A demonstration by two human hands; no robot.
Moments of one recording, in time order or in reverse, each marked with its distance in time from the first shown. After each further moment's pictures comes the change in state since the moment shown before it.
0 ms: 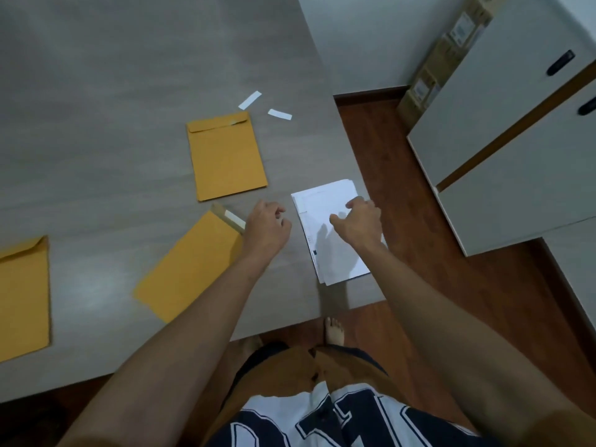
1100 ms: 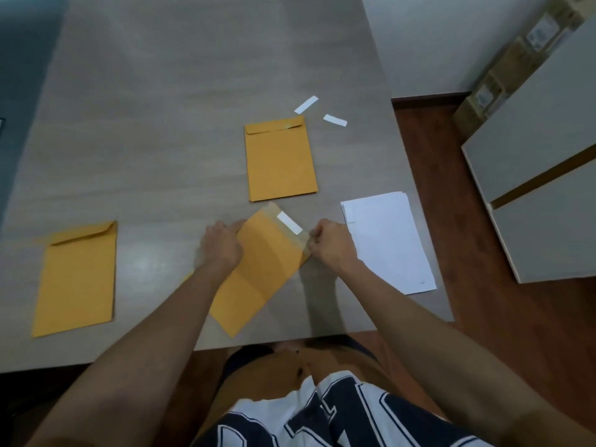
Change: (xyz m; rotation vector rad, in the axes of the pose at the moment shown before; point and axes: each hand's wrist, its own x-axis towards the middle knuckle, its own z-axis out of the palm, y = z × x) left_hand -0.002 -0.136 -0.100 0.528 -0.078 -0.259; right_hand -0.036 -0.086 0.081 0.081 -0.310 -0.330
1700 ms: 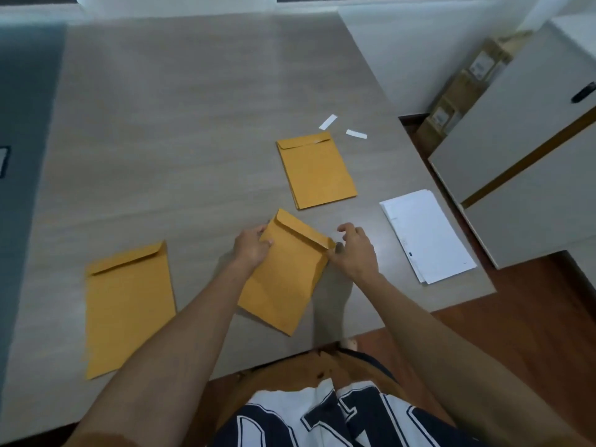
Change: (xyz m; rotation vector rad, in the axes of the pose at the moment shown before) left_hand 0.027 -0.091 -0.037 -0.654 -0.185 0.086; right_hand -0.044 -0.096 0.074 -0.064 0.259 0.160
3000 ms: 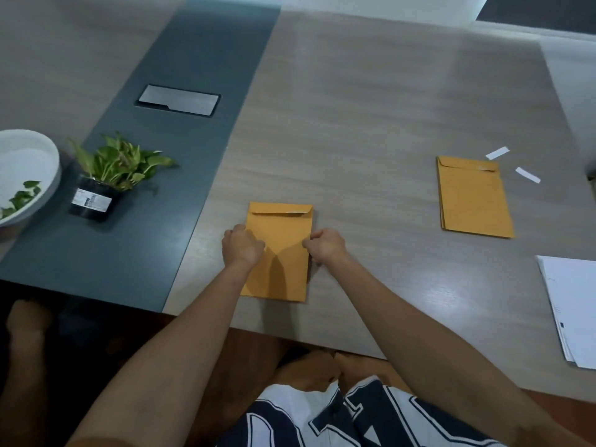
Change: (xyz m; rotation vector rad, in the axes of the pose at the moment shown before) left_hand -0.081 -0.215 -0.187 -0.033 0.508 -0.427; right_hand -0.074 -0.273 0.174 0.186 -0.507 -0.027
